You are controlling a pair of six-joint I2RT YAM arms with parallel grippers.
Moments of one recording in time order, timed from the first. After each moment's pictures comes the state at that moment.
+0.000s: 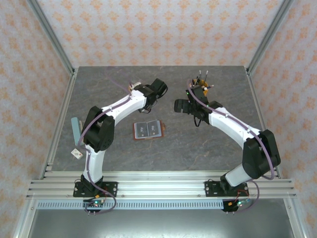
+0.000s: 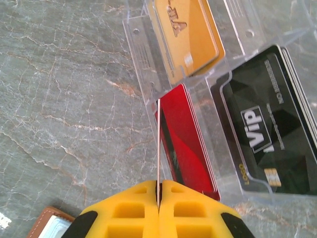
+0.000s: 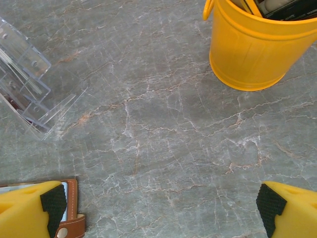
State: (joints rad) left arm -0.57 2.04 1.71 -0.92 -0.56 -1.24; right arm 0.48 1.51 1.10 -0.45 0.14 0.45
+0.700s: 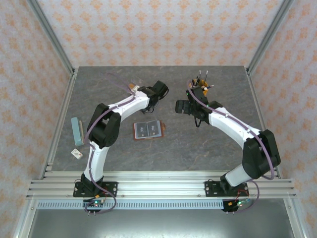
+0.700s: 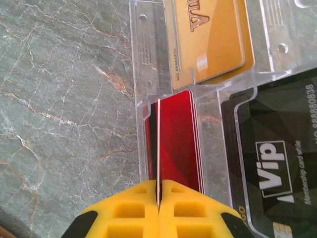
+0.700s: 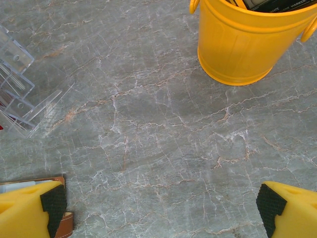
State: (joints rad) left arm -0.55 2.14 1.73 -0.85 -0.58 -1.44; right arm 0.48 1.51 1.10 -0.48 0.16 0.45
